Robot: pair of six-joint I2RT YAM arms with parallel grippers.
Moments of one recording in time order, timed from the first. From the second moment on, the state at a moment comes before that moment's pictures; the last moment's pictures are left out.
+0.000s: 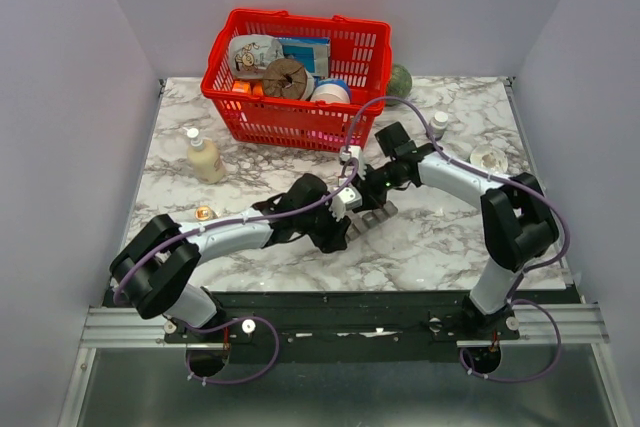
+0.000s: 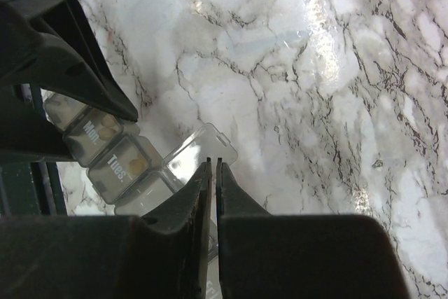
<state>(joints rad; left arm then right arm) -0.83 1.47 0.73 -0.02 0.42 -0.01 0.51 1.75 1.17 -0.53 -0.74 -0.57</state>
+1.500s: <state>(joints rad) -0.84 1.31 0.82 -0.11 0.09 -0.01 0.23 1.33 1.16 -0.57 -0.88 -0.64</state>
